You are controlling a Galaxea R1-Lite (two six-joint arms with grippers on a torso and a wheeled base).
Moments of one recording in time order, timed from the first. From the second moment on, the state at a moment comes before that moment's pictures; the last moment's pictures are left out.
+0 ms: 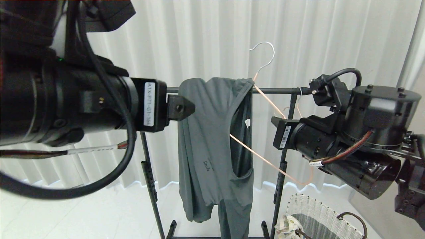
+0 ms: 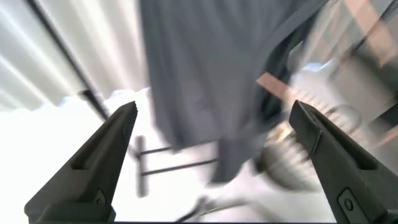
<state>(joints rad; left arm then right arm) -0.91 1.48 -1.56 0.68 0.58 -0.30 0.88 1.61 -0.86 -0.67 -0.40 0.31</state>
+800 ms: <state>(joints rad) -0.62 1.21 -1.34 0.67 -0.16 0.24 1.02 1.38 -0.47 -0.83 -0.29 0.07</state>
